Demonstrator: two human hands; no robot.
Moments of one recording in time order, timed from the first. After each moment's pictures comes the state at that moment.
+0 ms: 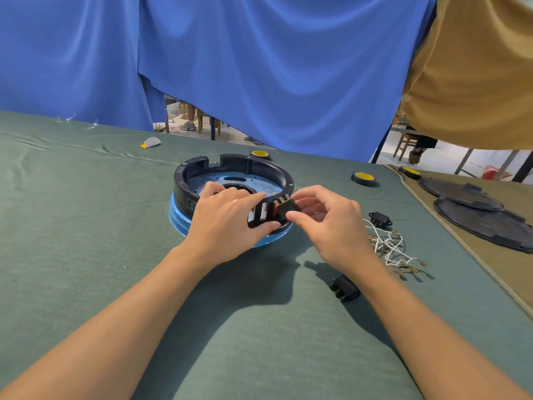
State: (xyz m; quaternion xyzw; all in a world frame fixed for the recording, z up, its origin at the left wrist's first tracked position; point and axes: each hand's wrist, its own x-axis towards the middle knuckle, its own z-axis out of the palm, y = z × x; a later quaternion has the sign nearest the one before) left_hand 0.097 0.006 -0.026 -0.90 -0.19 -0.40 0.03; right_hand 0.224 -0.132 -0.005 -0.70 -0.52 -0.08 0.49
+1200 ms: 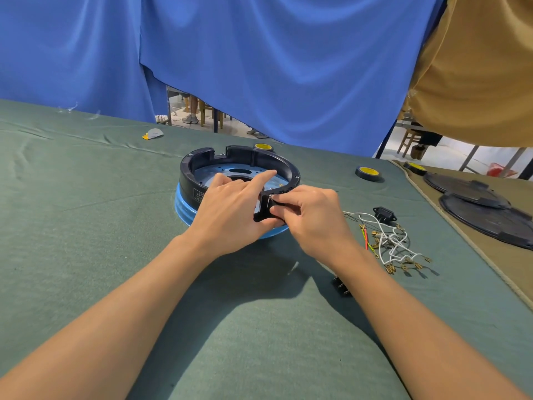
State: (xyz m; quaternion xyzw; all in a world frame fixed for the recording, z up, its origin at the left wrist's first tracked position) left_hand 0.101 0.010 -0.025 -0.92 -0.16 -0.37 0.01; right_hand 0.218 -0.105 -0.013 -0.68 -0.60 -0.16 0.40
